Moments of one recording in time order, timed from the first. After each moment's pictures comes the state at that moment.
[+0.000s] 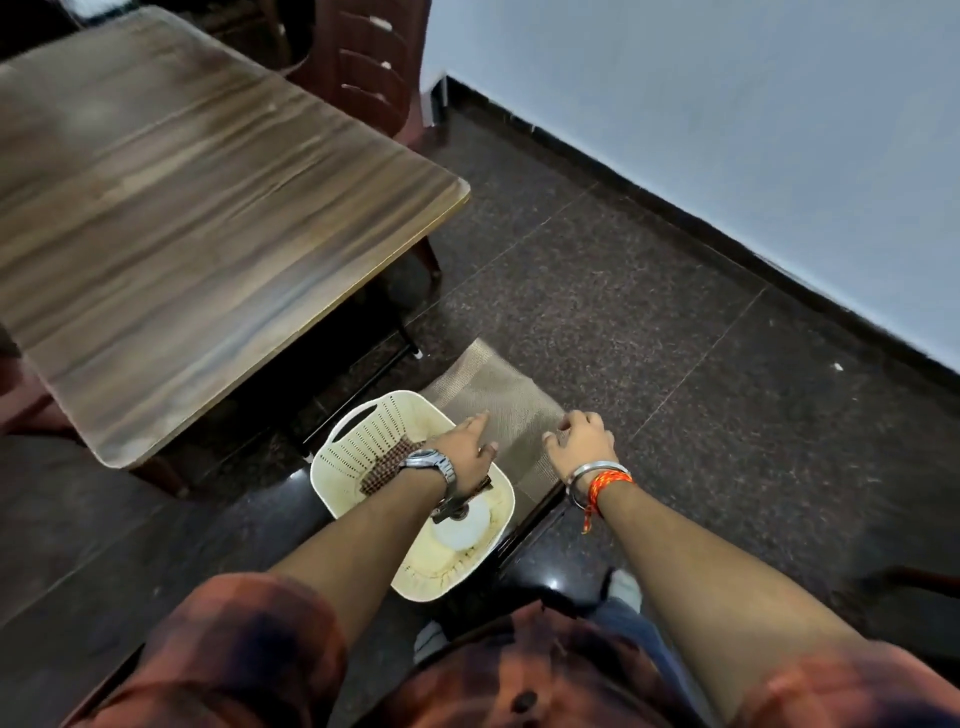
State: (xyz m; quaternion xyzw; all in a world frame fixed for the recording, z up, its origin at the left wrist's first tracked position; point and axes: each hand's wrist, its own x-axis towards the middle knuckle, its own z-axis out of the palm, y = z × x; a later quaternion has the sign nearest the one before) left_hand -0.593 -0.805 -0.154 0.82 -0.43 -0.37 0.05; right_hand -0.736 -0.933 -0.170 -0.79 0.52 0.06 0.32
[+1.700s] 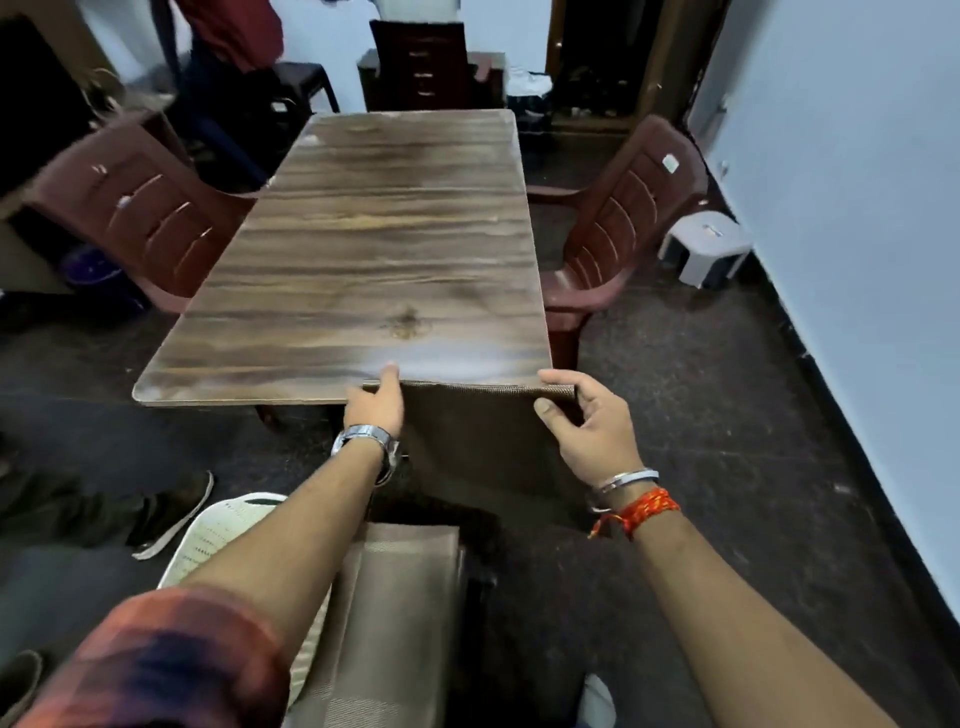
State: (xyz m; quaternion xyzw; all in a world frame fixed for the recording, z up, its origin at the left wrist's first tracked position) left_hand -0.425 -1.012 -0.054 0.76 0.38 -0.02 0.53; right_hand -0.475 -1.253 -0.022 -0.79 -0.07 -0.10 0.60
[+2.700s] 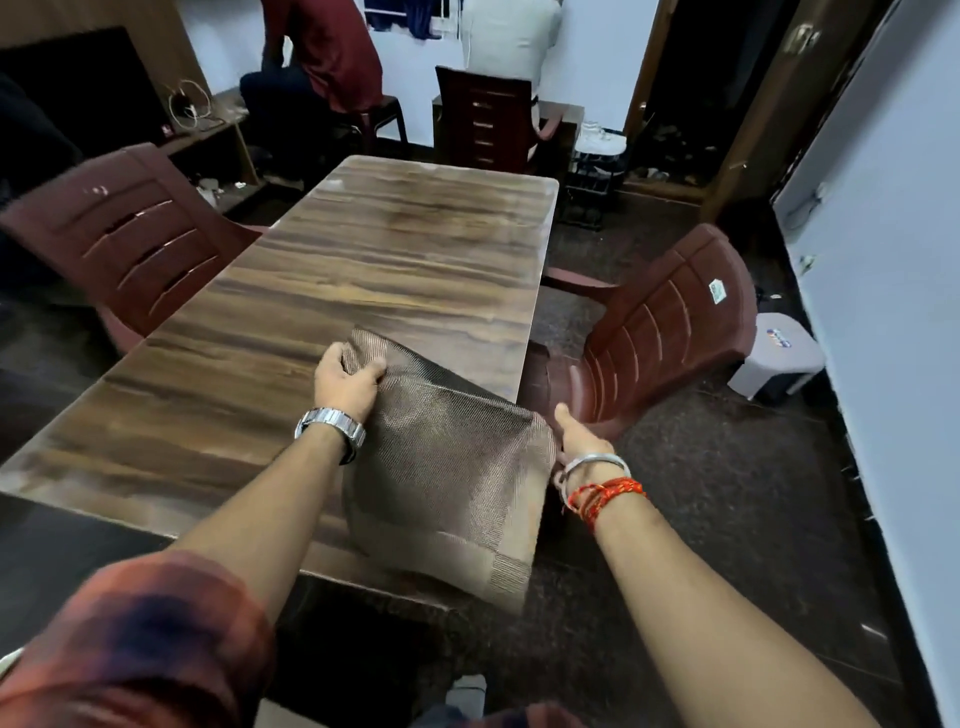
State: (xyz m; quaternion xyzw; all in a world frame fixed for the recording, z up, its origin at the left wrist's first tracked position) left_hand -0.147 -1.062 -0.035 0.75 0.30 0.22 0.55; right_hand -0.125 -1.331 -0.054 -0.59 0.34 0.14 0.72
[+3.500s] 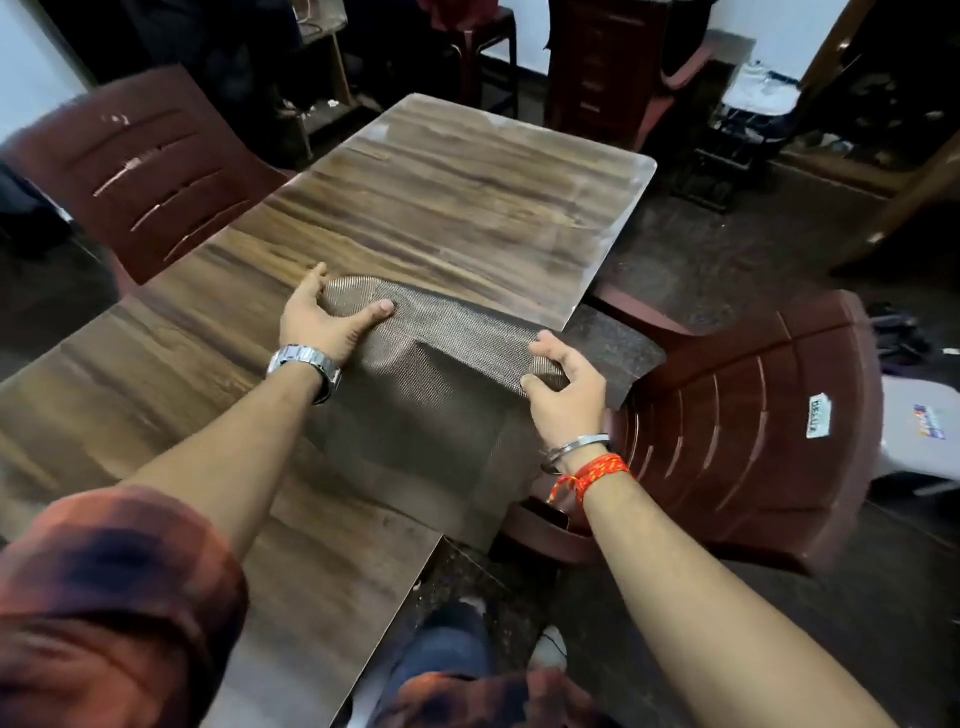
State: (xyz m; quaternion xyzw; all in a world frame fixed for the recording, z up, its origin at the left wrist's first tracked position) left_hand 0.066 -1.058 -0.034 0.75 0.39 0.26 0.46; right_hand 0.145 -1.321 -0.062 -0.76 -0.11 0.05 0.64
